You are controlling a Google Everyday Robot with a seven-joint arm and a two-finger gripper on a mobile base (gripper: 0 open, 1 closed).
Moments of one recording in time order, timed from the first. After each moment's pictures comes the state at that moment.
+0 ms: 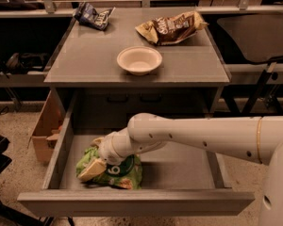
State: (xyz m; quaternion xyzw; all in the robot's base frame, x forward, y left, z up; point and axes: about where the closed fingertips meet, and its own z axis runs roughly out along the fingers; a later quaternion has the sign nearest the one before) arm 0.493 0.175 0.610 -0.58 0.68 0.32 0.30
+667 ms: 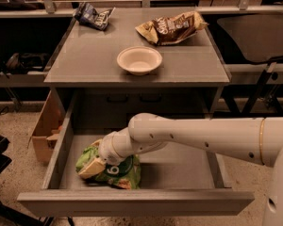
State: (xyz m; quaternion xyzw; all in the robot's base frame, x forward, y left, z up) arm 0.490 0.176 0.616 -0.58 0.68 0.33 0.30
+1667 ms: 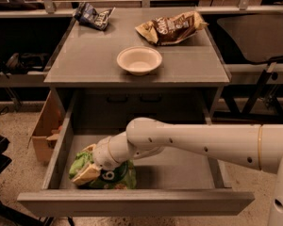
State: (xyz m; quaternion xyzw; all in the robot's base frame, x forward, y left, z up) arm 0.466 0.194 0.620 -0.60 0.64 0.36 0.31
